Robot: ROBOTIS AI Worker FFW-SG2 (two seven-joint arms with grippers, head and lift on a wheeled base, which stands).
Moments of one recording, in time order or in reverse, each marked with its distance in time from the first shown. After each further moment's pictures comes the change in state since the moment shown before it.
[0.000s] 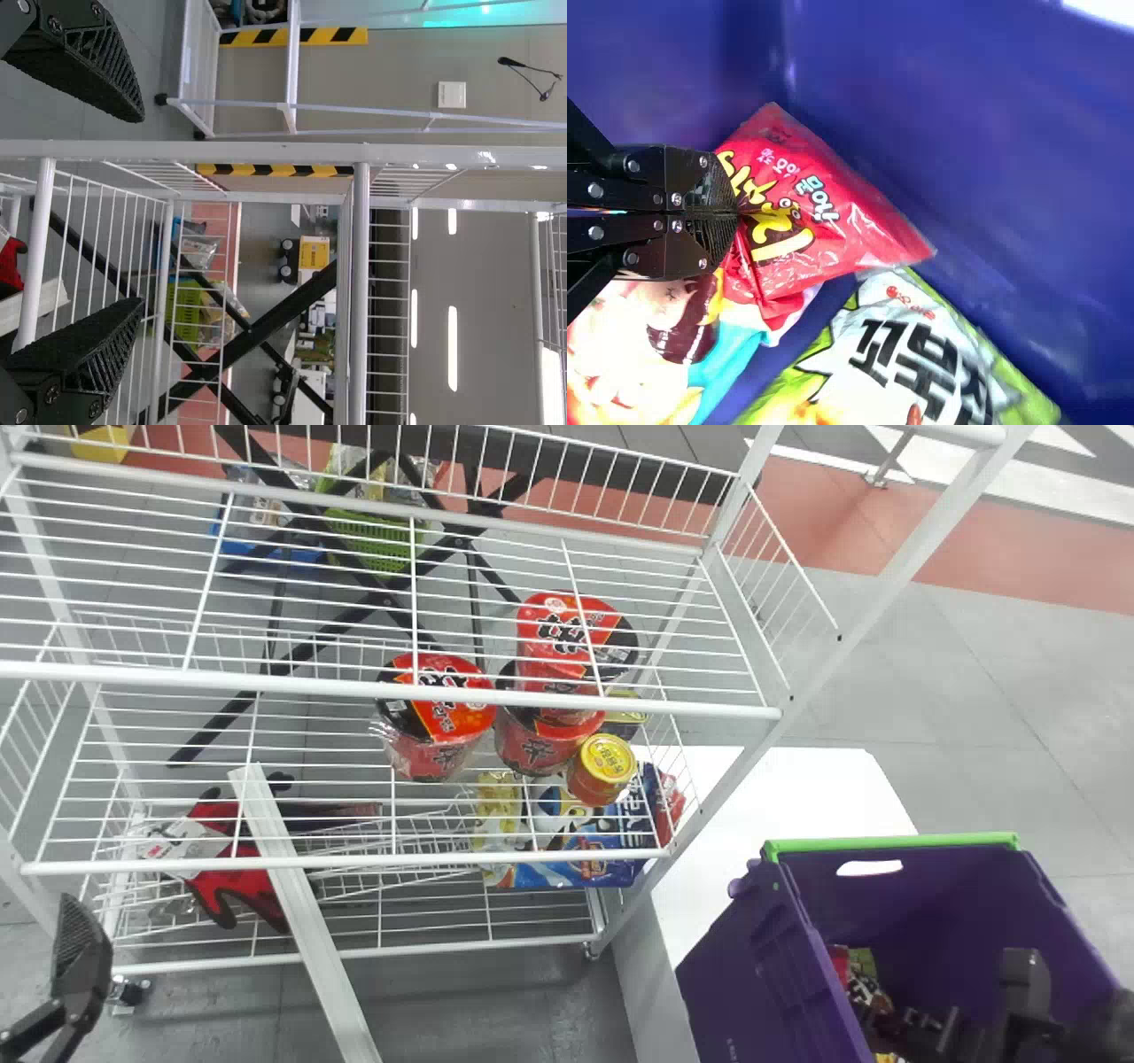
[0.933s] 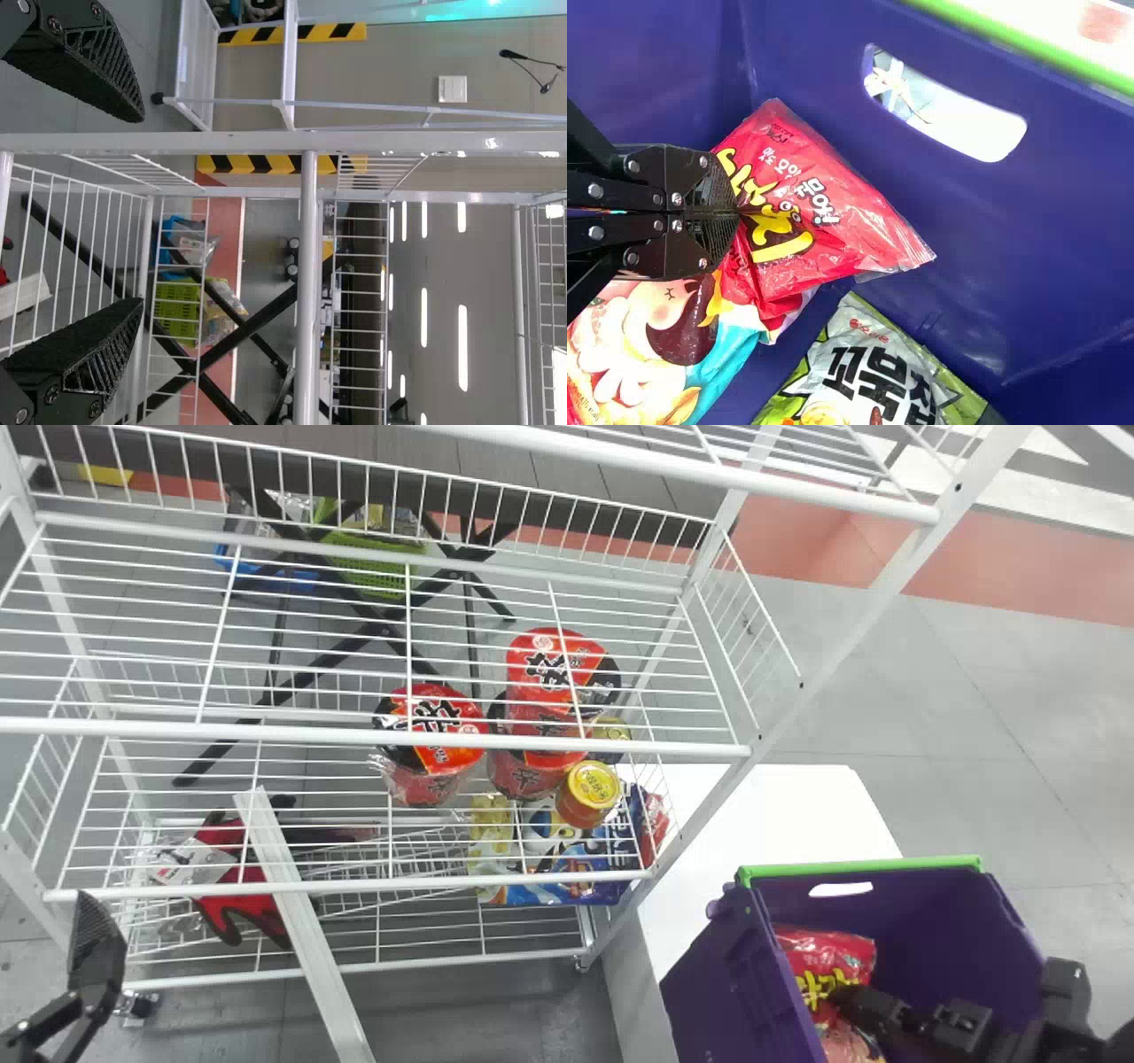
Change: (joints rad) left arm -0.019 -0.010 -0.005 0.009 -0.007 0.036 -0.001; right arm -0.007 0.002 -0.064 0.003 -0.003 -0.004 0.041
